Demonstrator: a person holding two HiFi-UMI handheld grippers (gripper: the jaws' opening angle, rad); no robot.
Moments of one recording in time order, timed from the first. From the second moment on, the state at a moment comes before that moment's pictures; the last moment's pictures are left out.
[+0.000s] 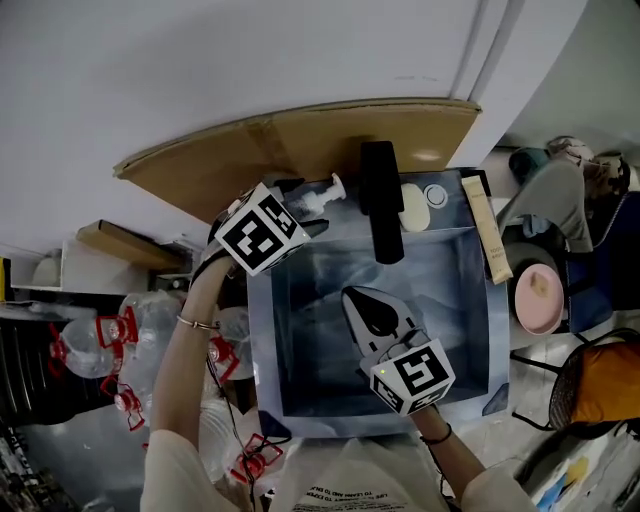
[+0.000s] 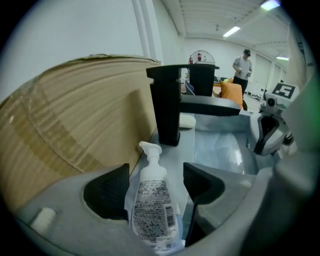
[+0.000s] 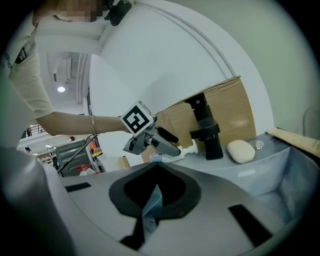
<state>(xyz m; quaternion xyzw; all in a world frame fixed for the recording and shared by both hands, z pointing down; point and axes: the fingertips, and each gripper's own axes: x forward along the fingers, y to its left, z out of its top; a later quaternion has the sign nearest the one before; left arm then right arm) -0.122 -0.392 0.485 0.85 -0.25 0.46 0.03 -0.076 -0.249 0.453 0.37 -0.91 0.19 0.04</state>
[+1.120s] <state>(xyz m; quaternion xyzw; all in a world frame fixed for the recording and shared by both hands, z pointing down) -0.117 -0.394 0.530 0.83 -0.15 0.53 0.08 -0.073 -0.237 0.473 0.38 -0.89 0.23 0.04</state>
